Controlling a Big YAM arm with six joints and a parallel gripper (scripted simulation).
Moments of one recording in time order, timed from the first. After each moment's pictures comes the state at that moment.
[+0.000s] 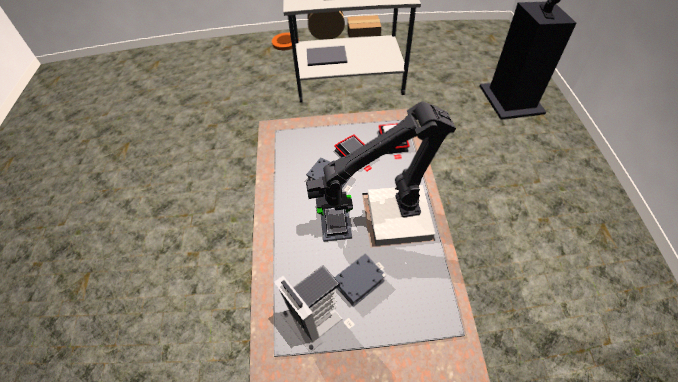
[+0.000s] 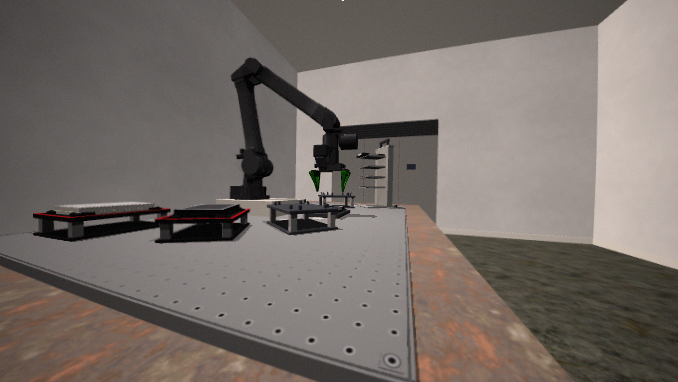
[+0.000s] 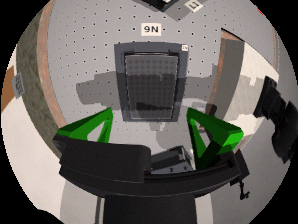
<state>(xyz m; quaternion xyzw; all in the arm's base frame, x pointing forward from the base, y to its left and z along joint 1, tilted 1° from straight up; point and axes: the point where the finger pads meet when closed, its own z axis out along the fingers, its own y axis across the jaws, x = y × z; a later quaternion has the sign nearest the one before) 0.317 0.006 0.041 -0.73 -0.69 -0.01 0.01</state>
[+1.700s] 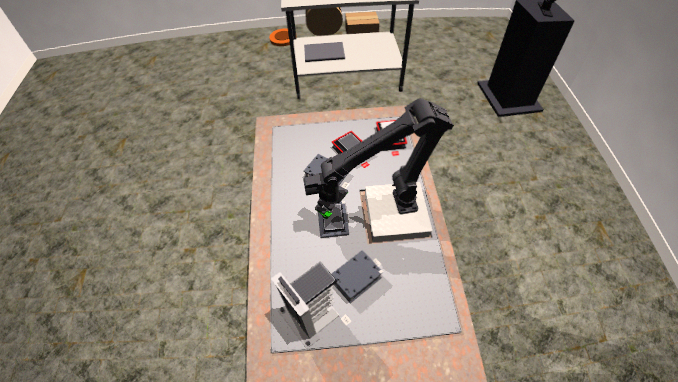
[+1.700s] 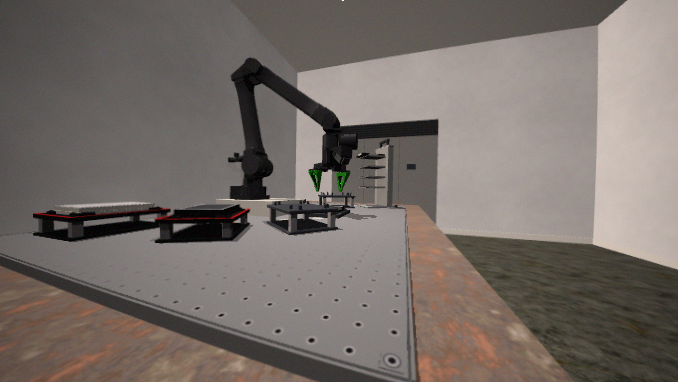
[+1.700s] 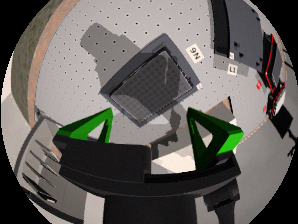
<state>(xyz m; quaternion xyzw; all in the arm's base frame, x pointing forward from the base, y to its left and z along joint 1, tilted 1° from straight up) 0.316 0.006 0.041 -0.37 -0.93 -0.01 0.01</state>
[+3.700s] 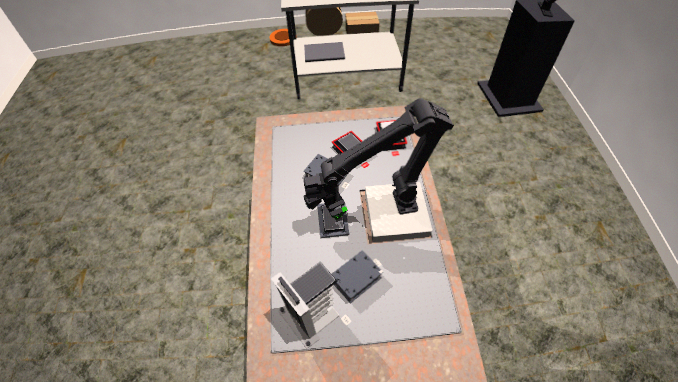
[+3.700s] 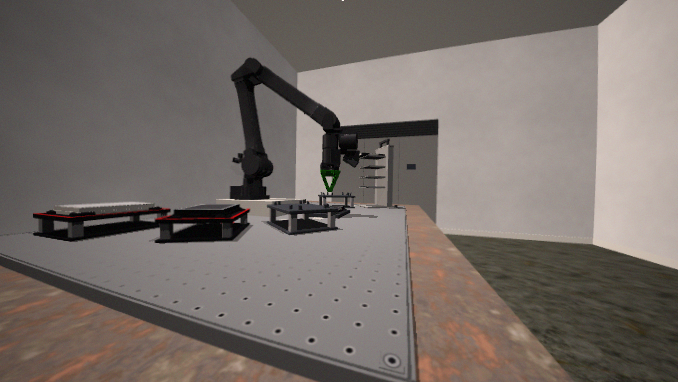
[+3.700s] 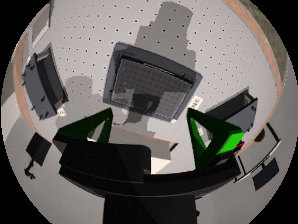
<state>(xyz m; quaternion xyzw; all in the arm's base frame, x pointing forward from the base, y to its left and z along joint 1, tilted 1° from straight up) 0.316 0.006 0.041 0.15 -0.99 -0.01 0.00</state>
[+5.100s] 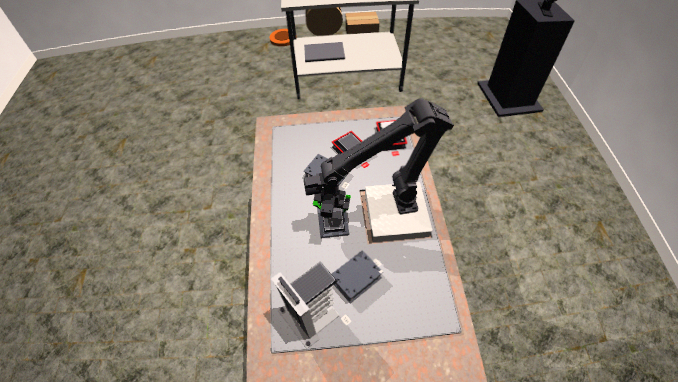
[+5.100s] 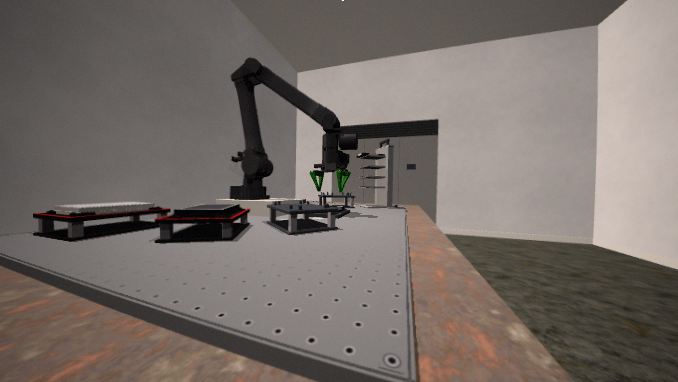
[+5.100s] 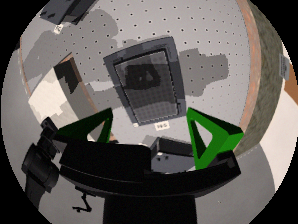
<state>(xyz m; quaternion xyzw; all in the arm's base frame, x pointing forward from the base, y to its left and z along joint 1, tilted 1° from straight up) 0.316 0.006 0.041 0.58 -0.82 -0.01 0.00</state>
